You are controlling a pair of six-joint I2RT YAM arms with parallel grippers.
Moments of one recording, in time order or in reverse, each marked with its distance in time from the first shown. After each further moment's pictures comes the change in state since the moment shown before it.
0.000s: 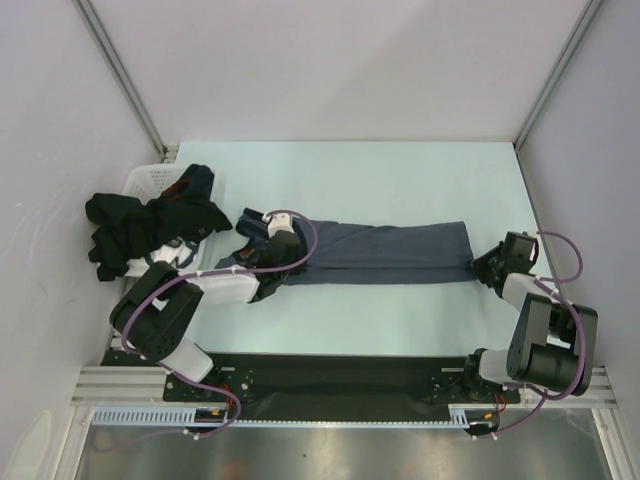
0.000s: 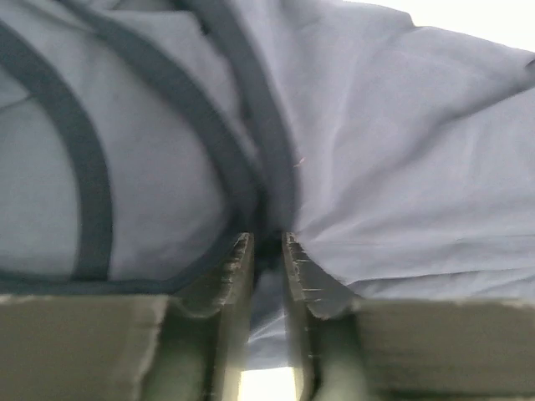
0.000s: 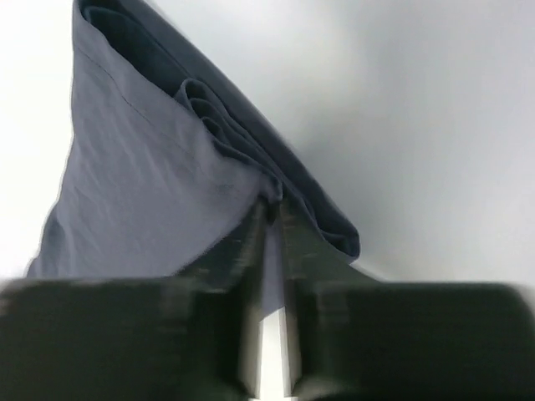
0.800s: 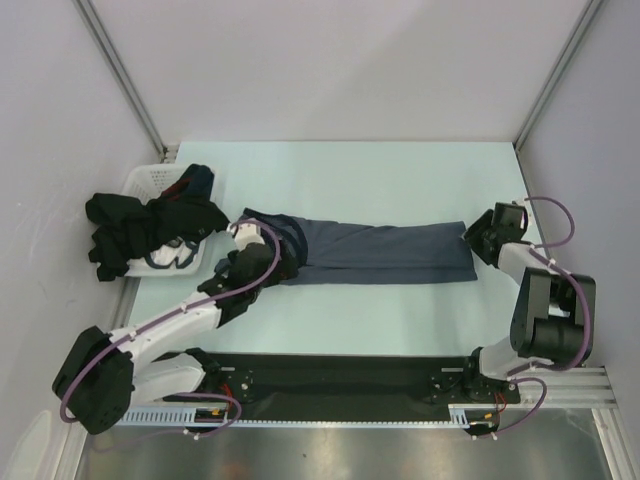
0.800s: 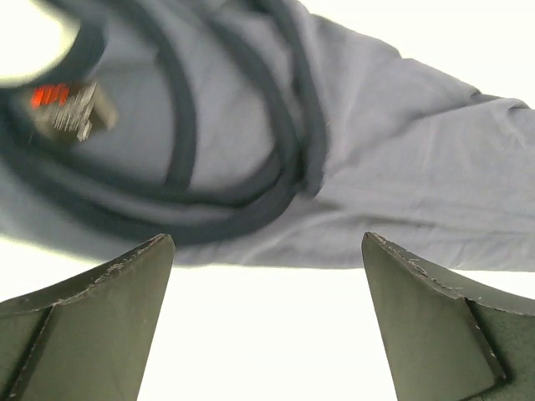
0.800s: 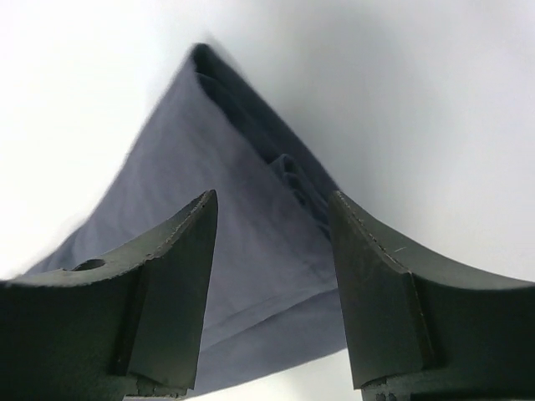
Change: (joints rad) left arm -0.008 -0.437 -0.095 -0.304 -0.075 -0.126; right arm 0.112 0.134 0.248 -0.082 0.140 -0.098
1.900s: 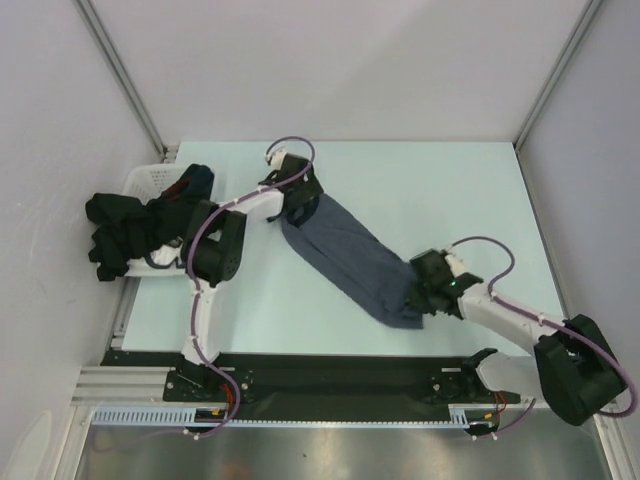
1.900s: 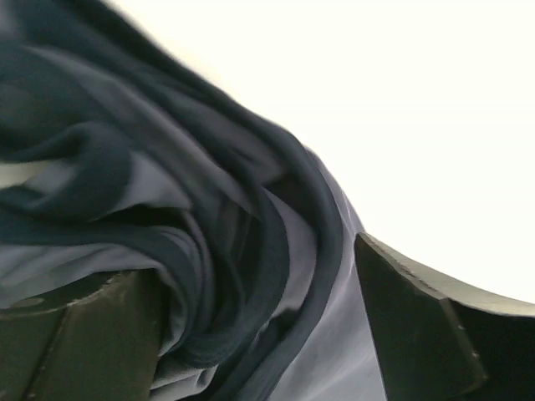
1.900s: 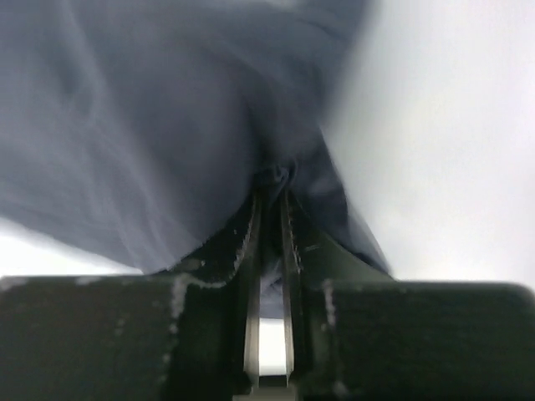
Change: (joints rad) left arm 0.250 1.054 0.988 -0.098 0.127 -0.083; right arm 0.631 -0.262 -0.209 -0.384 0.189 0.420
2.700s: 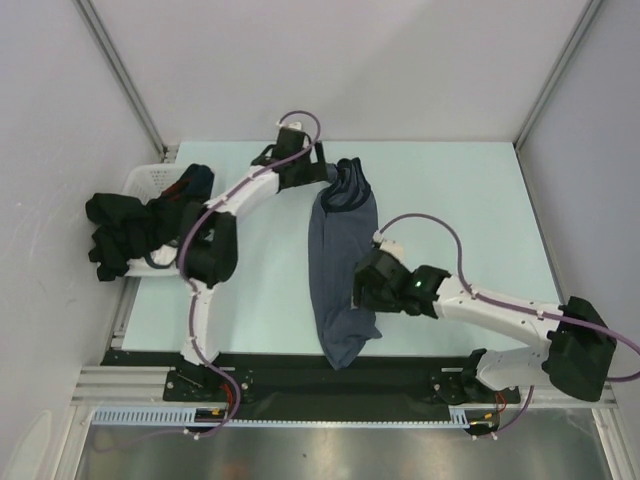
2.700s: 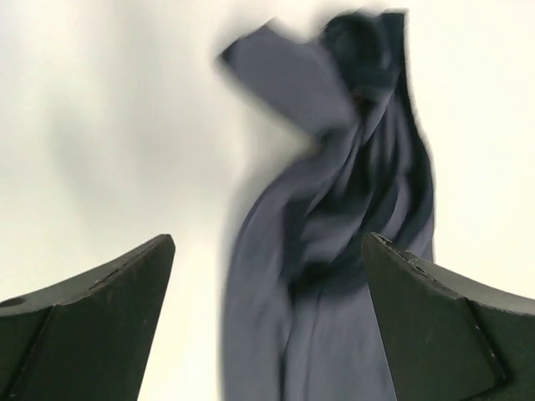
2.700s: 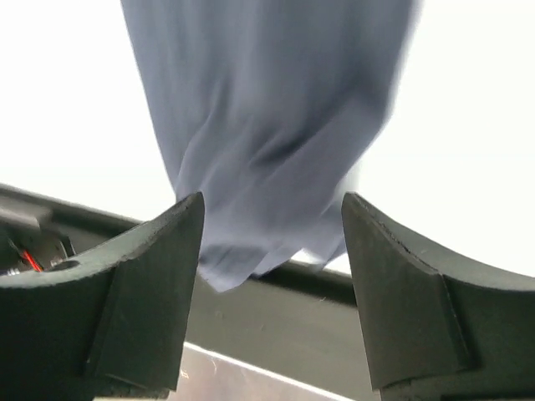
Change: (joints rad) left arm 0.002 0.083 0.385 -0.218 0.246 0.313; right arm 0.581 0.077 0.321 -0.142 0.029 -0.078
